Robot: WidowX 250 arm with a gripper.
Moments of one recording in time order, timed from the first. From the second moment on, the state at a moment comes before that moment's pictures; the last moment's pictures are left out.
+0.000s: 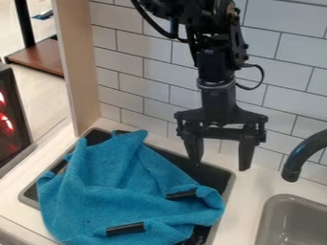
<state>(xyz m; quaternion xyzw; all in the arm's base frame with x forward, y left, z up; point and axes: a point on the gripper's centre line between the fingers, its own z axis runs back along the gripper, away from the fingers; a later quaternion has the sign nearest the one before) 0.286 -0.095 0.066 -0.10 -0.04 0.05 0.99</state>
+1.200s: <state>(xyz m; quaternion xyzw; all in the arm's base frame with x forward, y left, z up) 0.265 -0.114 -0.024 -0.02 0.00 0.00 1.00</state>
